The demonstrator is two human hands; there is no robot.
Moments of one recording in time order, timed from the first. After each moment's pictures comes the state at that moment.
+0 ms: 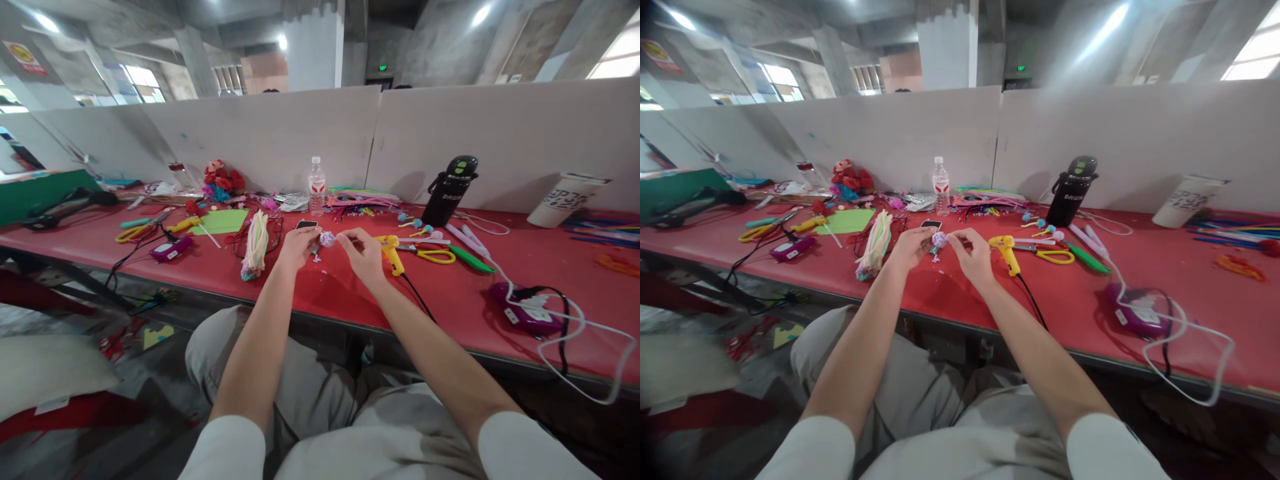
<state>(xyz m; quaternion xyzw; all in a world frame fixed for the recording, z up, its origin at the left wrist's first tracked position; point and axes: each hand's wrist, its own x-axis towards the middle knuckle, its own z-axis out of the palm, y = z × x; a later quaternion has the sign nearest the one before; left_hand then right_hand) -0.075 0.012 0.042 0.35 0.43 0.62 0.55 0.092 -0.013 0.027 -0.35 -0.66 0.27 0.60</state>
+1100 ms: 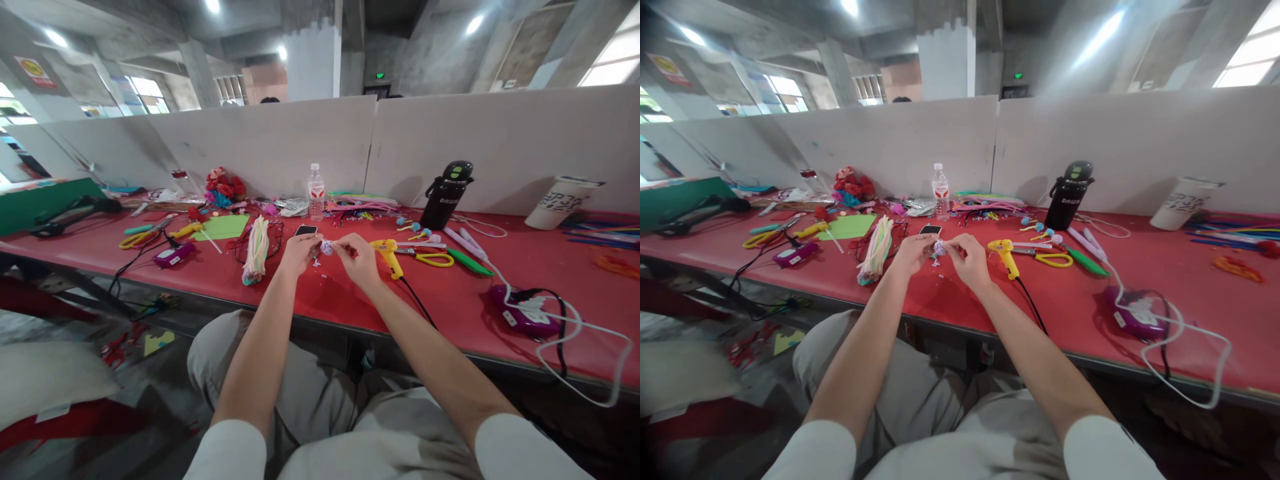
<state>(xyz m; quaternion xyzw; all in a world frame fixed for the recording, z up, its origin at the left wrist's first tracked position) -0.073 0.013 0.035 0.35 0.43 0.62 0.55 0.090 -0.007 0.023 -0.32 -0.73 0.18 0.58</state>
